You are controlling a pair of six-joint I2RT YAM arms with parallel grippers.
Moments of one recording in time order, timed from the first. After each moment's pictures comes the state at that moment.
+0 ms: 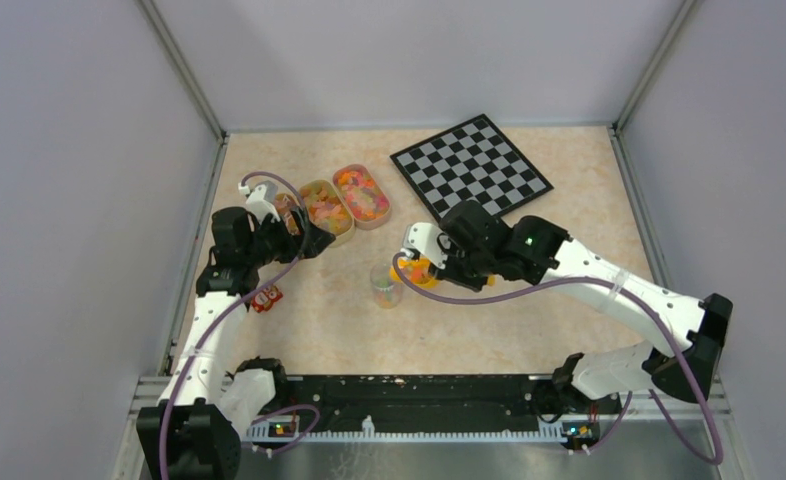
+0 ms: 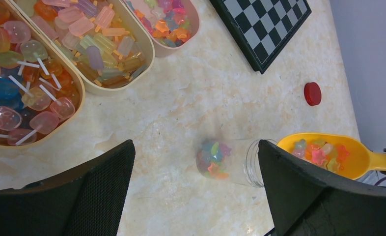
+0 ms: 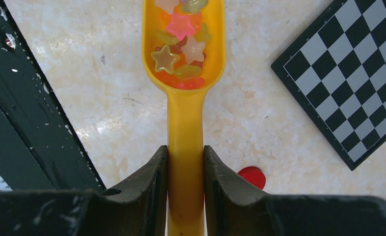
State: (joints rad) left arm 0.04 0.93 0.69 -0.26 0.59 -0.36; right arm 0.99 1.30 1.33 -1.02 0.06 -0.40
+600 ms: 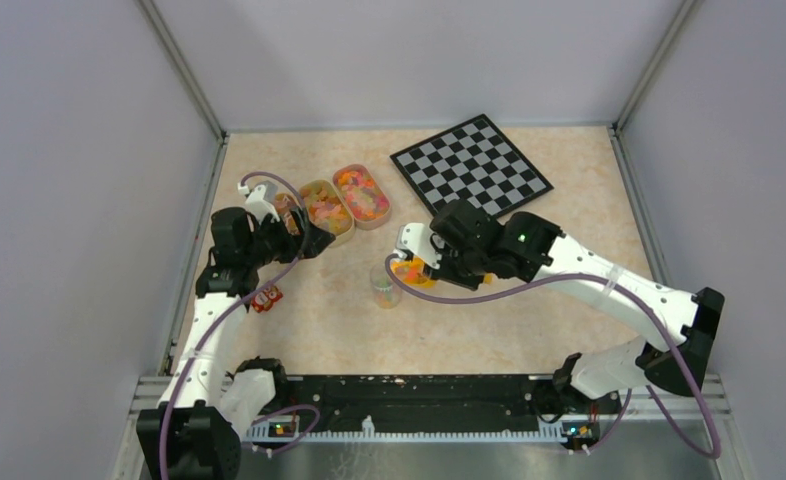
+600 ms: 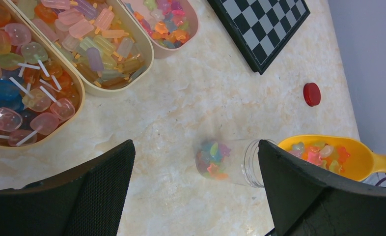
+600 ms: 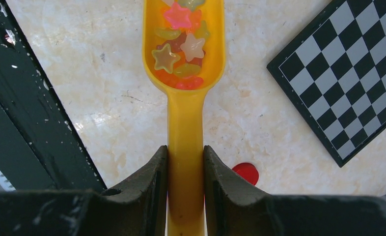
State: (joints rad) left arm 0.04 0.92 0.69 -0.26 0.59 -0.36; right arm 1.02 1.35 1.41 -1.08 0.09 -0.40
